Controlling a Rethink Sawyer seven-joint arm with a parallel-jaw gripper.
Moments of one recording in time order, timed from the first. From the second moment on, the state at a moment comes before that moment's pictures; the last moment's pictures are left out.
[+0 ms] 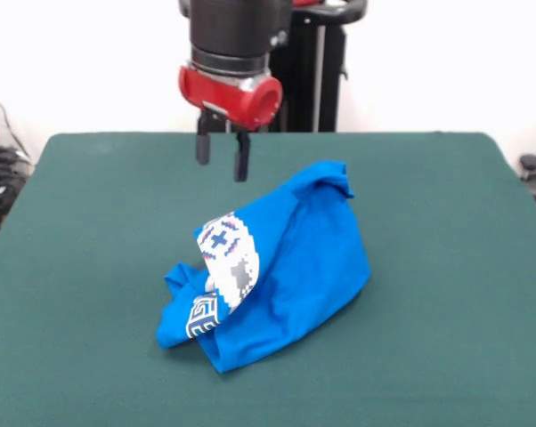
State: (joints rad) arm -0.24 -0.70 -0.11 1.77 0.03 0.37 2.09
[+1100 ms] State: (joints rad) arm -0.22 -0.52 -0.07 1.74 -0.11 0.12 2.09
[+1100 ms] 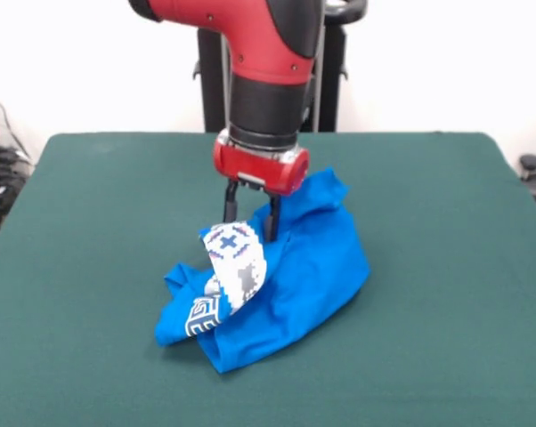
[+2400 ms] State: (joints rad) arm -0.17 -0.66 -0.10 1.82 -0.13 0.10 2.09
